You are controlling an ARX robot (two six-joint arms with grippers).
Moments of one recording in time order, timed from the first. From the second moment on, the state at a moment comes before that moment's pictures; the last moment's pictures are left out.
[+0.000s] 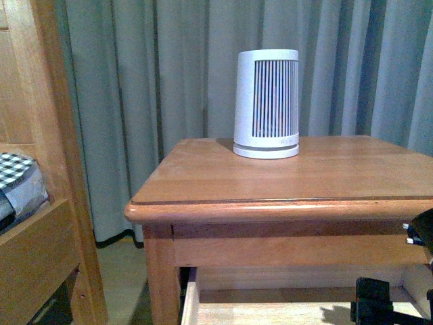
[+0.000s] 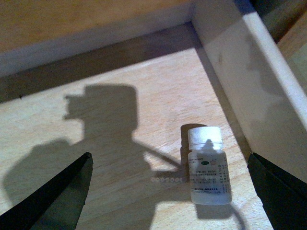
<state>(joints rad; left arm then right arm) 0.00 0.01 0.01 0.00 0.00 -0.01 0.25 1.74 0.68 0.27 0.46 0.46</state>
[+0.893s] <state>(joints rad) 0.00 0.01 0.01 0.00 0.00 -0.01 0.25 2.02 0.78 0.38 0.43 0.40</state>
